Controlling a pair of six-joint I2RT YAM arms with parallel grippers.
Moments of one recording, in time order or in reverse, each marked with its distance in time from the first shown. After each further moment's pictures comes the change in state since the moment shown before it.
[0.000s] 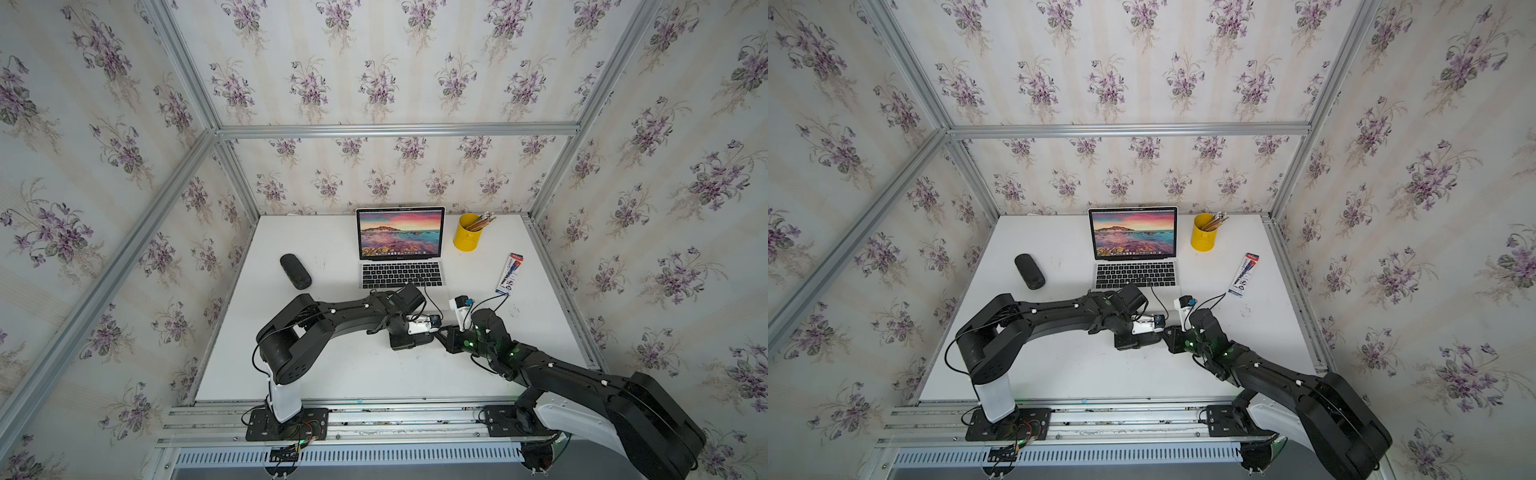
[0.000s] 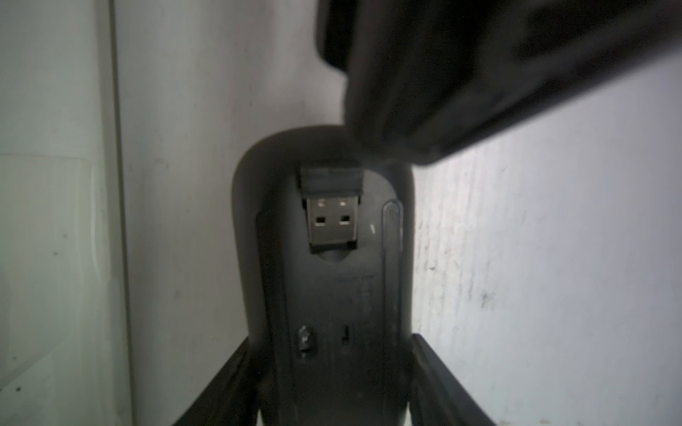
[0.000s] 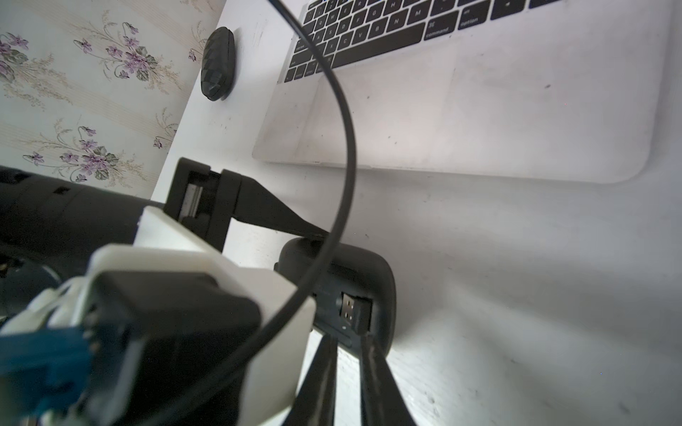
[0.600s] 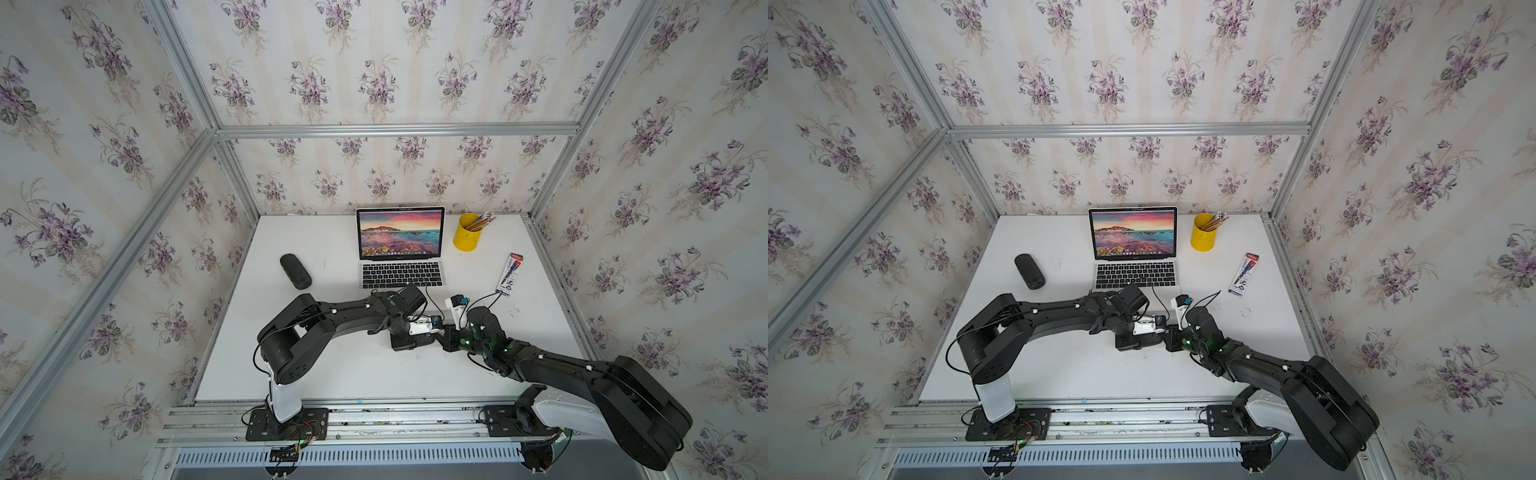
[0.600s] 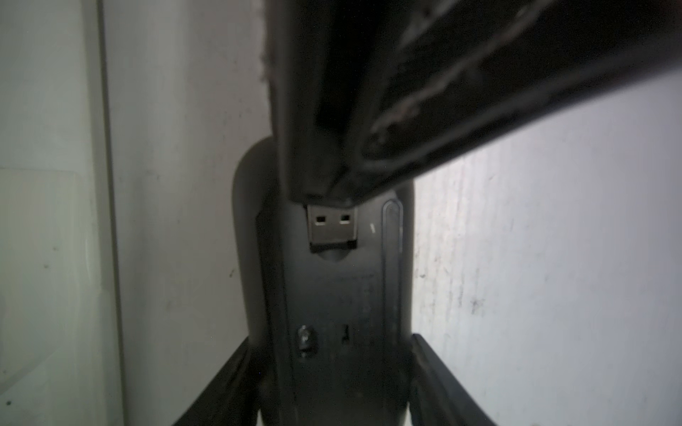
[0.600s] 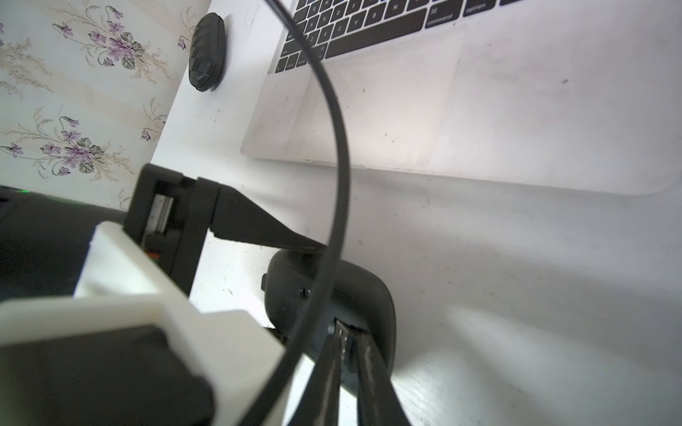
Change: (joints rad) left arm -0.005 0.005 0.007 -0.001 0.011 0.000; right arm -0.003 0.100 0.013 0.066 -0.006 -0.020
